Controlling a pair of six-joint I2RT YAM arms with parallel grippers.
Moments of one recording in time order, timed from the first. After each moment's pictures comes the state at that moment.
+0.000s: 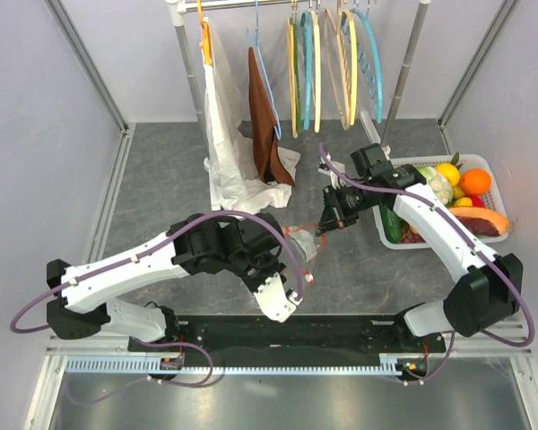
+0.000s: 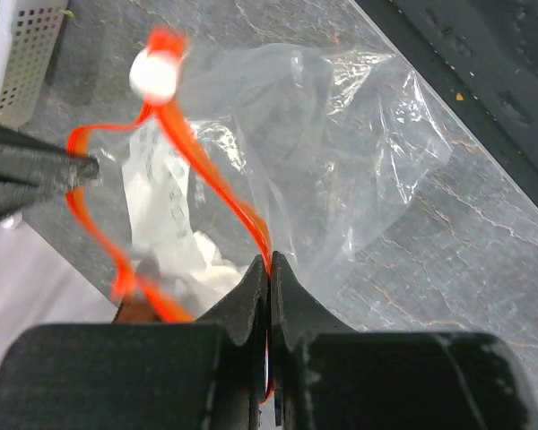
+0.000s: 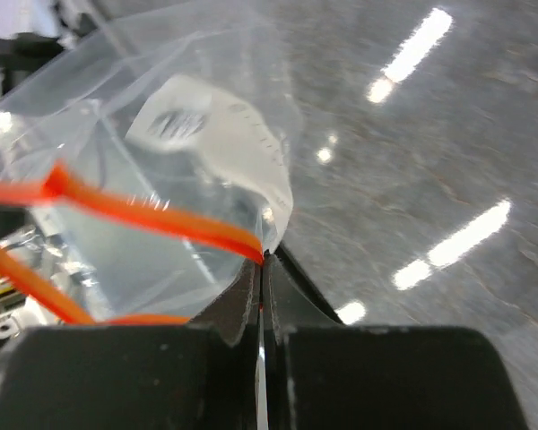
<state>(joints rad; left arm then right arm) -1.25 1.30 1.45 -1.20 0.11 1.22 0.40 1.41 1.28 -0.95 -0.74 0.07</state>
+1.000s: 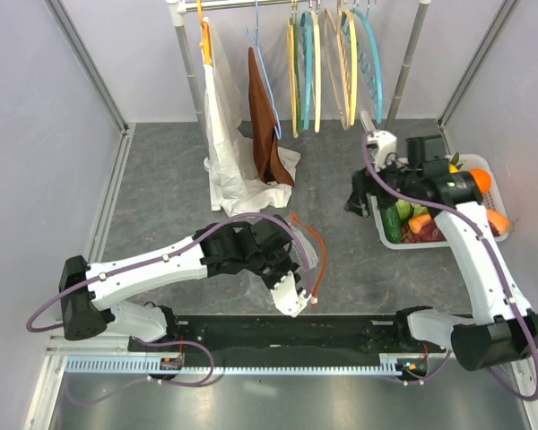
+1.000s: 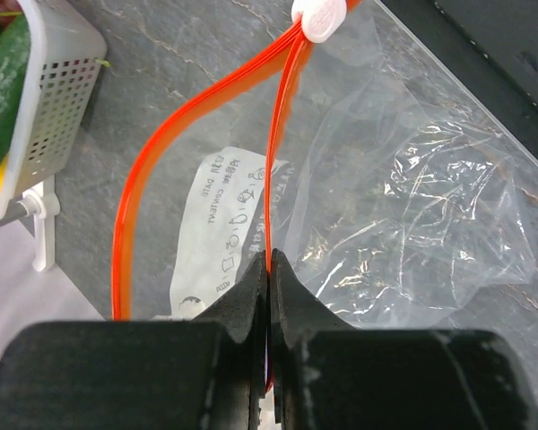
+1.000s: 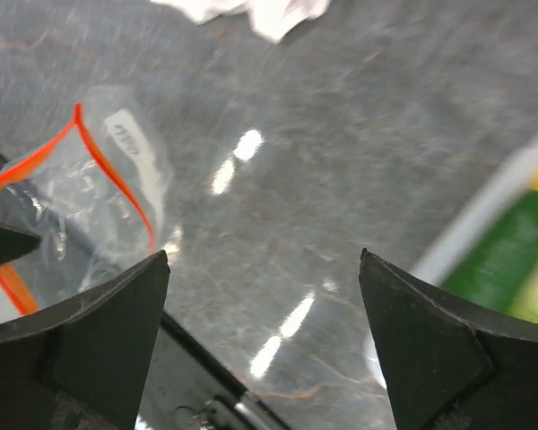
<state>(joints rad) -1.17 1.32 1.18 -0.80 0.22 1.33 0.23 1.23 1.34 -0.95 -0.48 -0.16</state>
